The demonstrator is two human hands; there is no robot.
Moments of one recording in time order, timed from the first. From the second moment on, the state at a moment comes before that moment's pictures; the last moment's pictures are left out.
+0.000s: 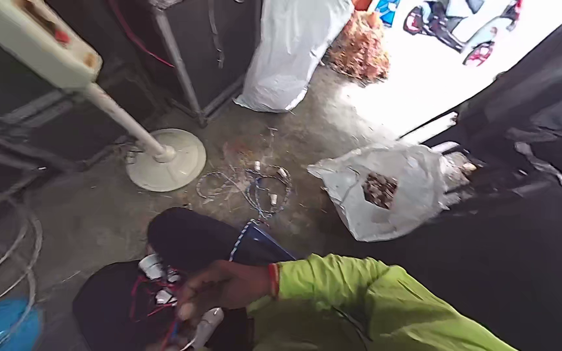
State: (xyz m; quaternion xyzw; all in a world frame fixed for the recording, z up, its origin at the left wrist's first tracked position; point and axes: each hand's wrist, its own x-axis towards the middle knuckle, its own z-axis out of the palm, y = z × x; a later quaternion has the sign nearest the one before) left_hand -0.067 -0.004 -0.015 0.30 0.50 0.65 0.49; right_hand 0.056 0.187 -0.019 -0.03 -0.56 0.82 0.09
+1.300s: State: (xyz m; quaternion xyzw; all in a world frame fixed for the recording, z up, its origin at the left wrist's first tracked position) left_hand -0.053 0.010 -0.026 0.24 0.59 0.64 0.43; right_hand 0.052 0.203 -0.012 -0.10 -0.63 0.77 -0.03
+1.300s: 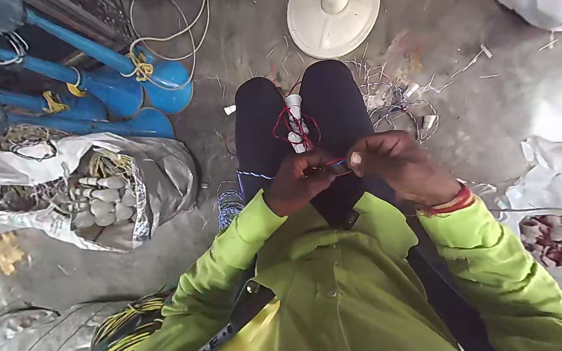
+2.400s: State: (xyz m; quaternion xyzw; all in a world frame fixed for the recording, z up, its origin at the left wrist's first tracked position) left_hand -0.074 0.005 -0.020 0.29 0.62 0.65 0.33; right_hand -0.002 0.195 -0.011 -0.07 -0.89 0.43 -0.11
